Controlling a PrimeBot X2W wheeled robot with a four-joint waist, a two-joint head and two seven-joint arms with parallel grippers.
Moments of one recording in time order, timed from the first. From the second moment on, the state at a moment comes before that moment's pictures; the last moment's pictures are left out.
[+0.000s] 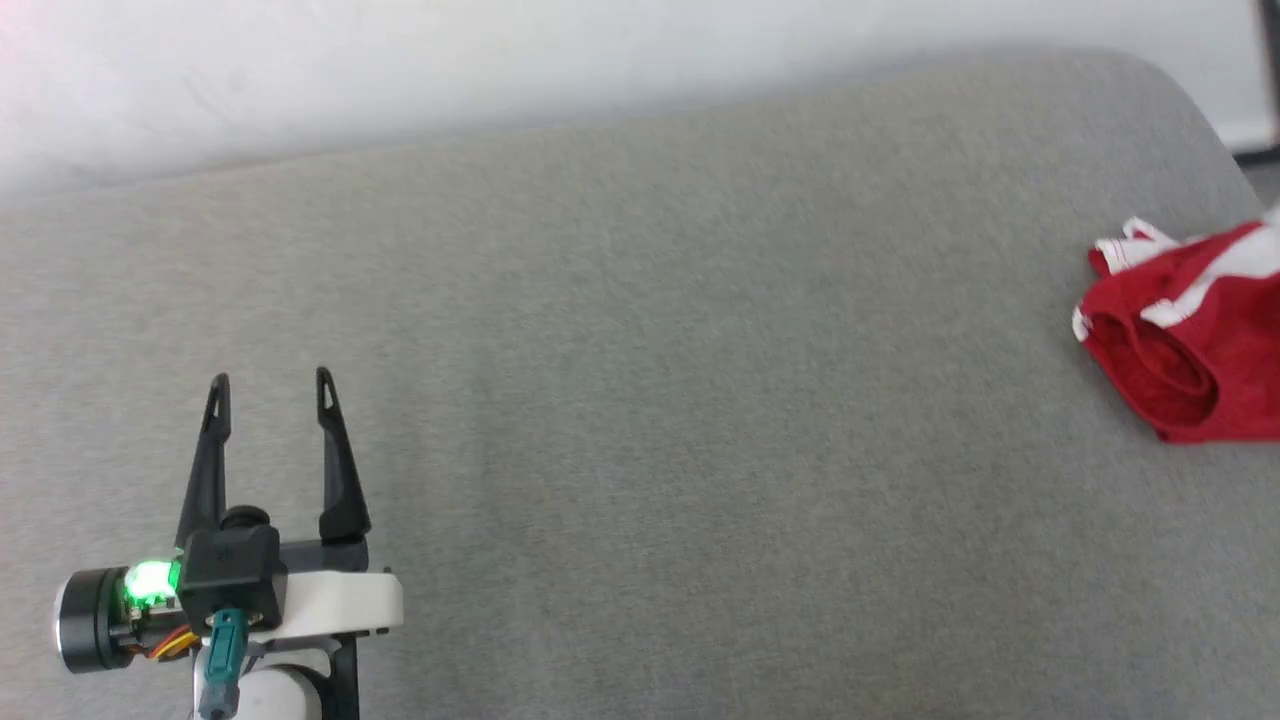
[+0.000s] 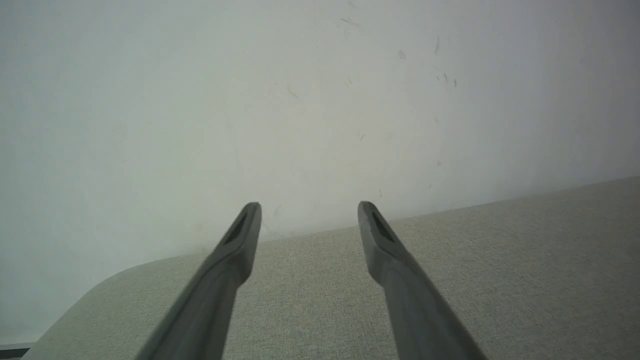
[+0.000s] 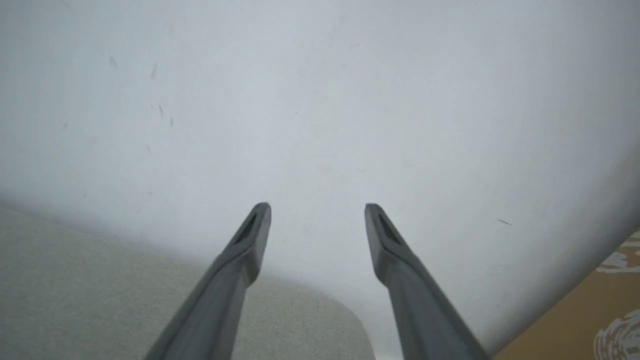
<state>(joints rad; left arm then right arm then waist) -0.04 0.24 -0.12 -0.09 -0.05 0.32 -0.26 -0.88 -0.65 0.41 0.63 0.44 0.13 -0.25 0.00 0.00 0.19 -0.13</state>
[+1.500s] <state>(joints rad) 0.02 0.17 -0.10 -0.04 -0.04 0.24 -0.23 -0.14 -0.13 0.01 0.13 0.17 0.13 -0.23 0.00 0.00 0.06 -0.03</state>
